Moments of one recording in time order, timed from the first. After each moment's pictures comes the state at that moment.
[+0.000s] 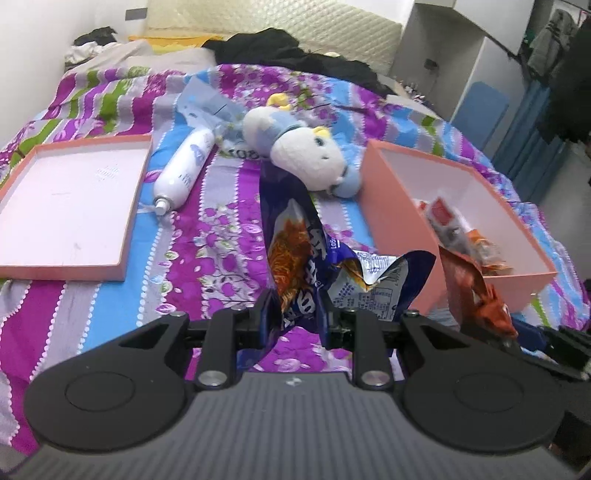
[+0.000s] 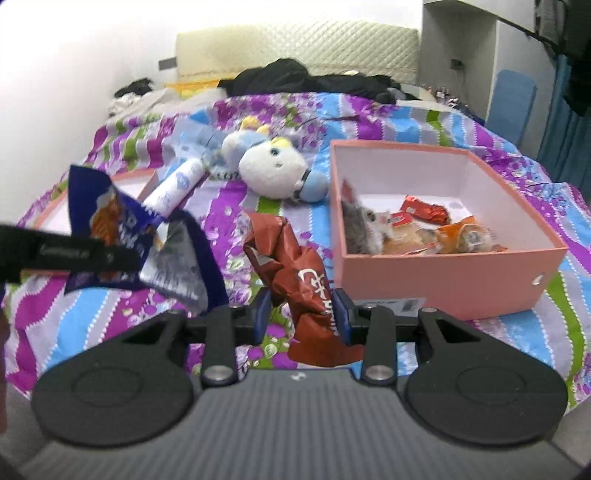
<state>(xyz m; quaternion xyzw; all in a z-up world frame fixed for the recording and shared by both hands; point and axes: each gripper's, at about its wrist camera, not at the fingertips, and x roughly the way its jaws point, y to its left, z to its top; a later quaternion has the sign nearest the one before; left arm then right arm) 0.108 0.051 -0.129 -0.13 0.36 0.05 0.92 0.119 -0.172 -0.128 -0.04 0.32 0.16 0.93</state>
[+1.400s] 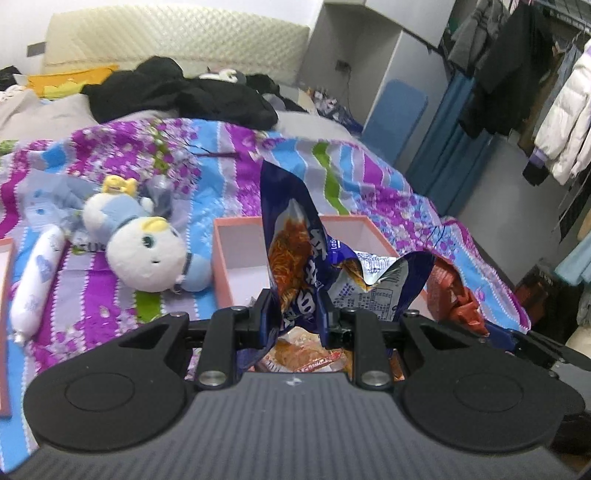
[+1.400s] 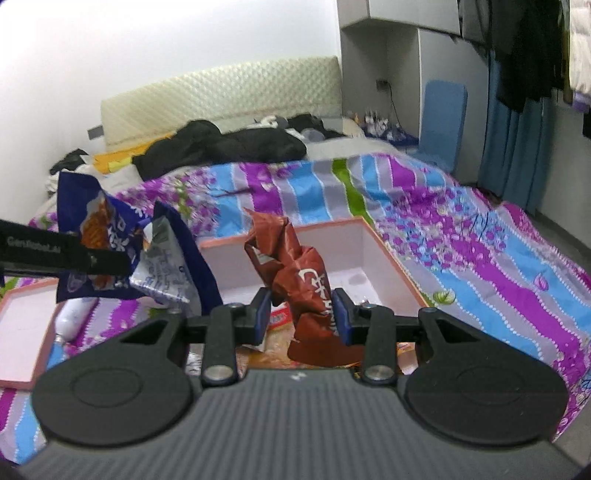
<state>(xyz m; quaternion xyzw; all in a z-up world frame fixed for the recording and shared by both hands) 0.302 -0.087 -0.030 -0.11 0.35 -0.08 0.93 0.256 -0.304 -0.072 0.02 0.28 0.08 0.96</state>
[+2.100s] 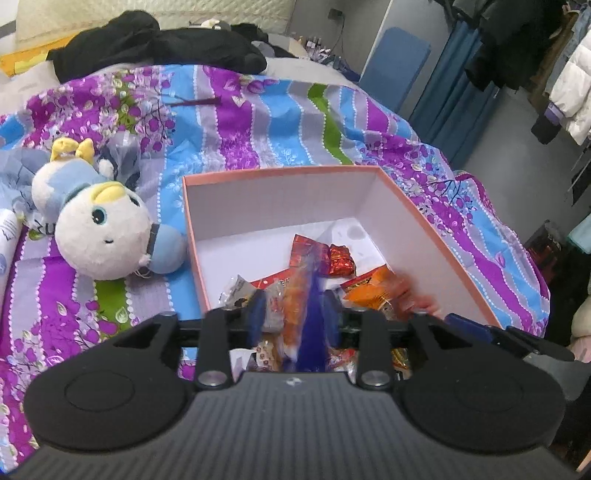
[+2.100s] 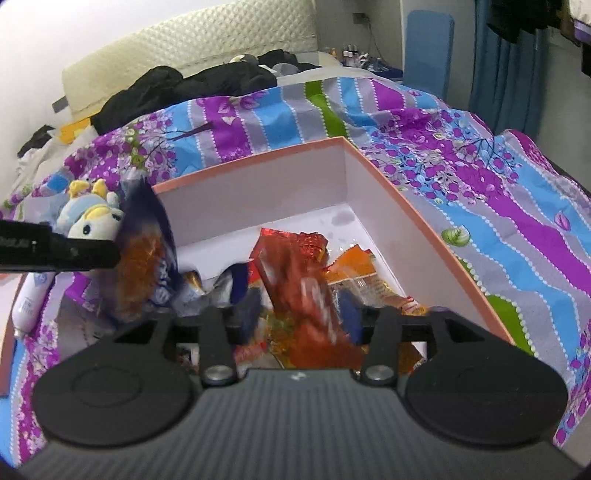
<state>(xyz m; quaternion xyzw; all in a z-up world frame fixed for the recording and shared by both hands) 0.387 -0.100 -0.105 -0.08 0.41 -0.10 0.90 0.328 -0.312 -0.147 0.05 0.37 0.05 0.93</state>
